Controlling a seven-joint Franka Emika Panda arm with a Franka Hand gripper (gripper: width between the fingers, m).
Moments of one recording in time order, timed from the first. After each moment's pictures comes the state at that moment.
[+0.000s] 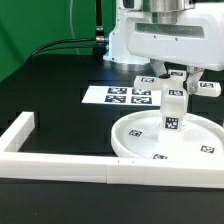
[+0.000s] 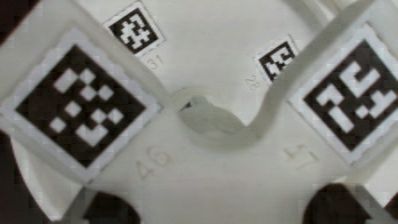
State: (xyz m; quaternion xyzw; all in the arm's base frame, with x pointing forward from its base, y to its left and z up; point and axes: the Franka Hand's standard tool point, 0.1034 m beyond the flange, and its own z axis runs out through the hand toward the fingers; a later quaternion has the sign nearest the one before) arm 0.567 0.040 0.100 -0.88 0.47 0.03 0.07
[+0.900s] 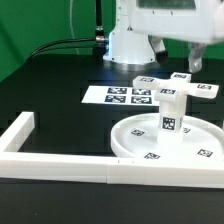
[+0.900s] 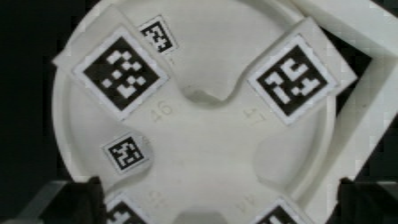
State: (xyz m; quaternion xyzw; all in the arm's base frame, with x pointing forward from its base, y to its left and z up) arm 0.565 0.036 0.143 -0.86 0.51 0.04 0.08
